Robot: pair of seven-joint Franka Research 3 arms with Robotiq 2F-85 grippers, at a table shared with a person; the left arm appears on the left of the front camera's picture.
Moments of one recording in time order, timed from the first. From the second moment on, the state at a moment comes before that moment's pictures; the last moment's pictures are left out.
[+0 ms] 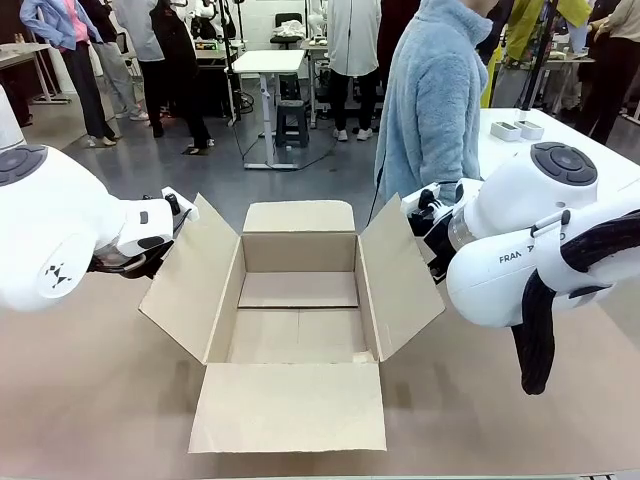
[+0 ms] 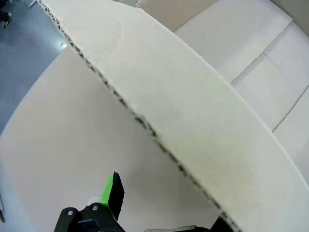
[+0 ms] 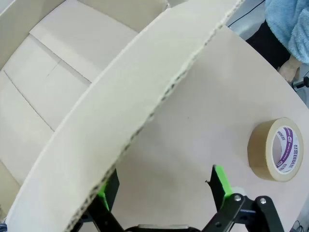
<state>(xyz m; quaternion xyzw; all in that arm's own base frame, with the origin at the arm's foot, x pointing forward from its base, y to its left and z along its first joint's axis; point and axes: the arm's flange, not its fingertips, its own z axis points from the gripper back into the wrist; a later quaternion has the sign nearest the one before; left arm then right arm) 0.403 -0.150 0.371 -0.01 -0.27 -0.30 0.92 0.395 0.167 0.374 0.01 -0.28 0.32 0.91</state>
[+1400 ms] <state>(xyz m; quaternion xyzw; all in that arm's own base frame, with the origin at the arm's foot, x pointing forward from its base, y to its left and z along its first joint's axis) 0.407 -0.137 0.553 0.00 -0.25 -0.31 0.92 0.399 0.138 0.552 -0.03 -0.30 0.27 0.92</state>
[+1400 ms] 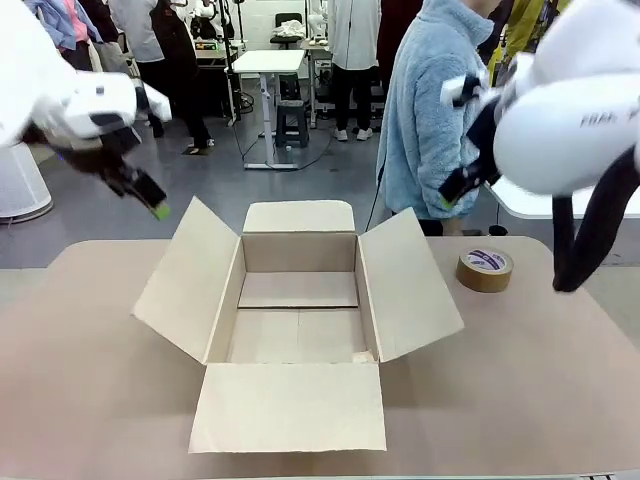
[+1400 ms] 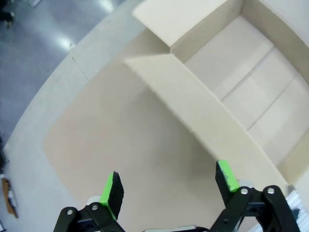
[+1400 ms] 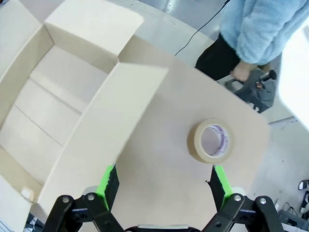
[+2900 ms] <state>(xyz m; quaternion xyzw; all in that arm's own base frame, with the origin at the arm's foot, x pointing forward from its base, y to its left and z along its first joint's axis) 0.394 -0.107 0.657 -0.23 -0.30 -0.56 0.74 0.382 0.124 0.653 0.15 -0.37 0.40 0.83</state>
